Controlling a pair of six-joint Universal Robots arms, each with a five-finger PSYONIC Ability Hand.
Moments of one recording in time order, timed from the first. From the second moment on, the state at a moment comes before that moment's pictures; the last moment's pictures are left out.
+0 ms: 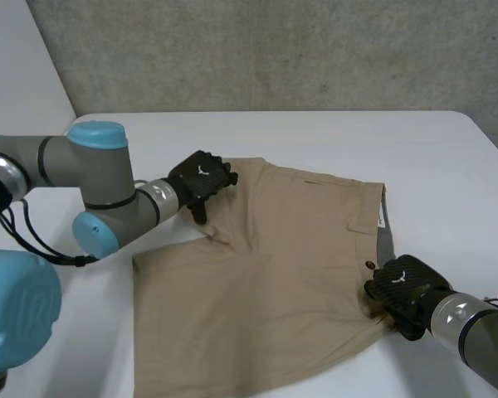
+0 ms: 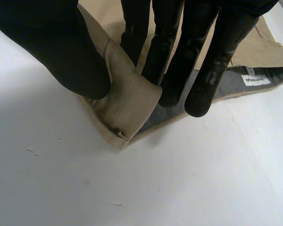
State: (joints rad) left arm 4.33 -2.60 -0.72 2.96 -1.14 3.83; right arm 1.81 -1.31 1.93 0.07 1.34 2.29; left_hand 0.37 0.38 0.38 0.38 0.21; right_hand 0.98 1.18 1.19 1.19 0.97
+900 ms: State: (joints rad) left arm 4.35 -2.38 -1.08 3.04 -1.42 3.82; right arm 1.81 -1.31 1.94 0.07 1.35 2.29; left_hand 0.59 0.61 0.61 0.61 0.43; right_hand 0.98 1.18 1.19 1.19 0.98
